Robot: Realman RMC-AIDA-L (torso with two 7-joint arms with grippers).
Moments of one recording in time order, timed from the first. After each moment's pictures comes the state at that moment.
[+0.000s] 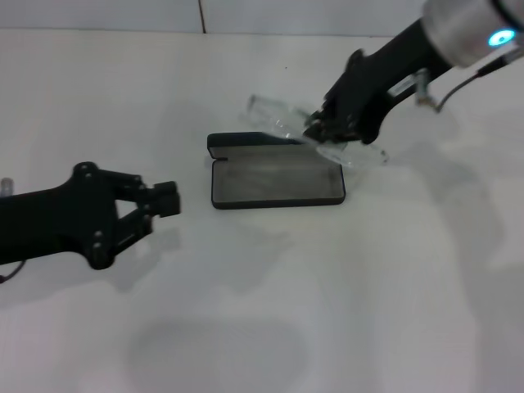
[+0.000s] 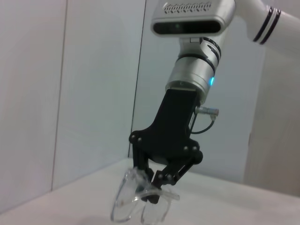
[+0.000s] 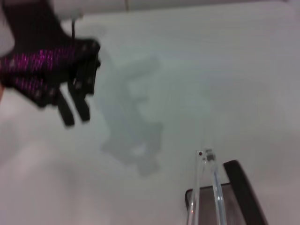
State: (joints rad) left arm -0.21 -1.97 1.11 0.89 1.47 1.68 -1.31; right arm 0.97 2.03 -1.25 -1.12 -2.27 -1.60 2.05
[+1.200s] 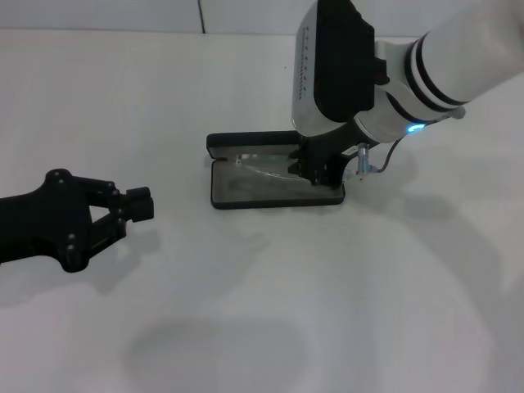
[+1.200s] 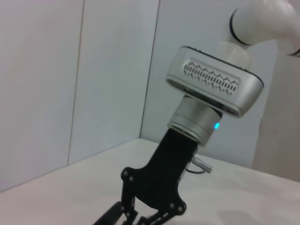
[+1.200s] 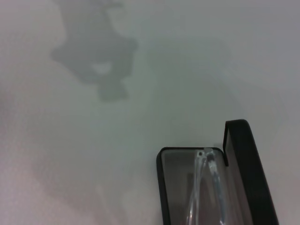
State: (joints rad) left arm -0.24 -2.00 0.90 0.89 1.66 1.77 -1.35; right arm 0.87 2.03 -1.76 -1.13 -2.34 -1.13 2.12
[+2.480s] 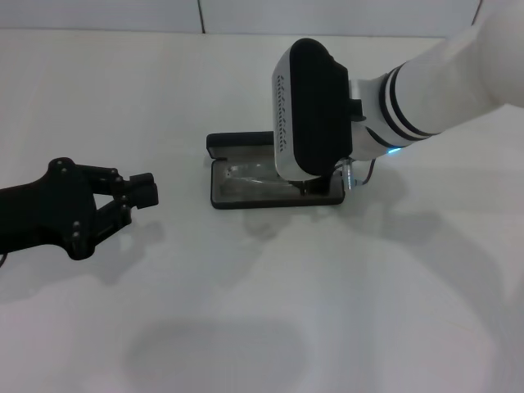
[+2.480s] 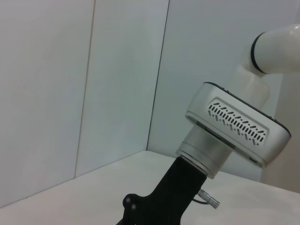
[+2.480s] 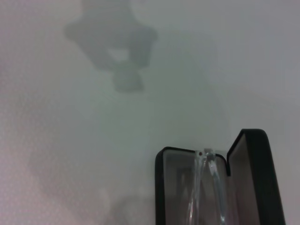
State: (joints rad) left arm -0.25 -2.02 0.87 0.88 1.66 1.77 -1.35; right arm 0.84 2.03 -1.93 -1.15 -2.41 -0.96 2.13
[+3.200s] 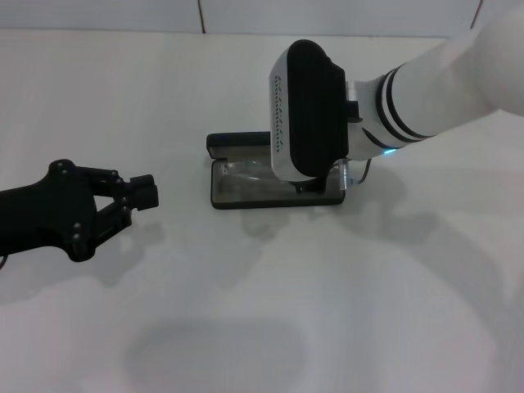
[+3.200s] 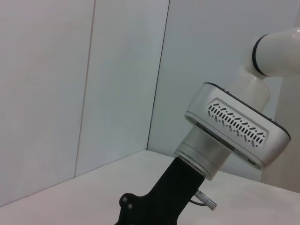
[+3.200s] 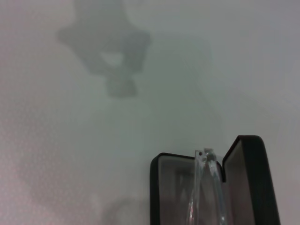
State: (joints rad) left arm -0.25 -2.02 0.87 0.89 1.66 1.77 -1.35; right arm 0.83 2.03 -1.95 -1.15 -2.42 -0.92 2.15
